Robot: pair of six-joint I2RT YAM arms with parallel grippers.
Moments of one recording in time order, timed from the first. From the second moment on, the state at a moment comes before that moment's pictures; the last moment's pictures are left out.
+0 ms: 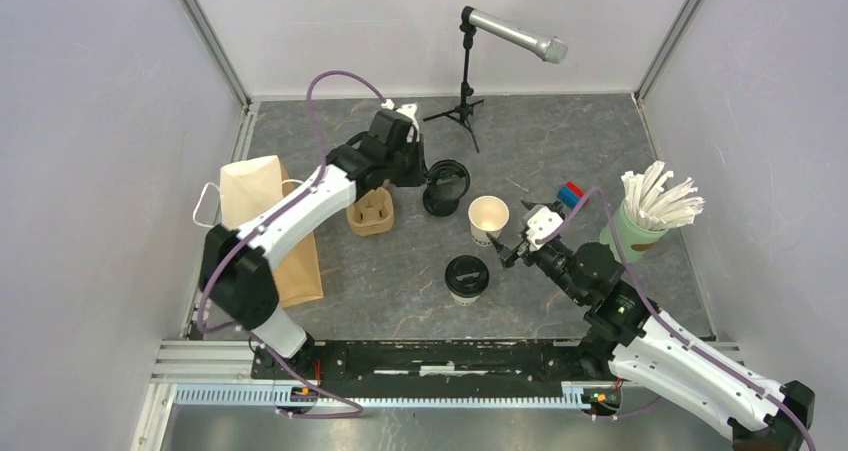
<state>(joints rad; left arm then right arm) -0.61 1.65 1.42 -0.53 -0.02 -0.48 0.83 0.55 0.43 0.06 0.18 -0.23</state>
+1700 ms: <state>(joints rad) -0.73 1.36 0.89 0.40 0.82 -1.34 0.83 0.60 0.14 1.01 -0.28 -0.79</state>
